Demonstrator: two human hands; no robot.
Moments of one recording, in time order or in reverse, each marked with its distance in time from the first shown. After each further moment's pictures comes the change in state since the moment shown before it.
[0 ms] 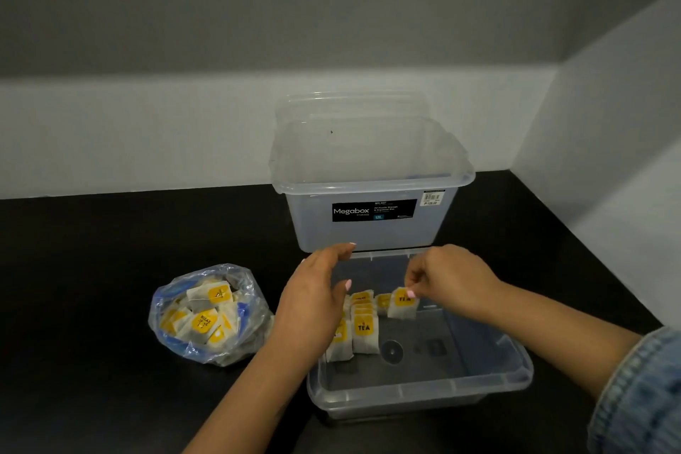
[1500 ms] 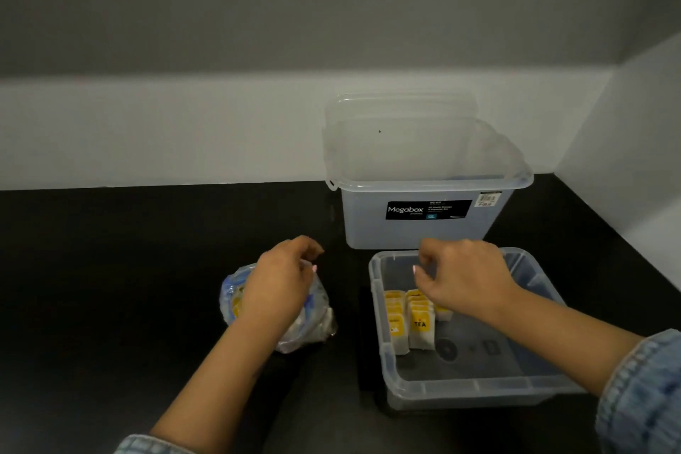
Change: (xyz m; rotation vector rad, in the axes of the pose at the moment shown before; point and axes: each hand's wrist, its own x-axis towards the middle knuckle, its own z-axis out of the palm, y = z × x) left_hand 0.007 -0.068 -0.091 0.199 -0.067 -0.202; right_hand 0.014 -0.062 0.018 -0.183 0.447 -0.154
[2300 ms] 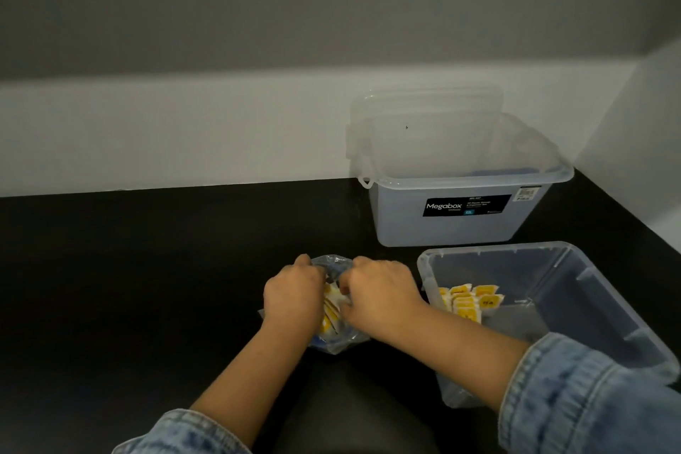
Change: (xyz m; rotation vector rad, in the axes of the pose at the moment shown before) left_hand 0.009 -0.056 -0.003 0.635 -0.107 0.006; right_hand 0.049 -0.163 0.031 0.010 -0.367 -0.062
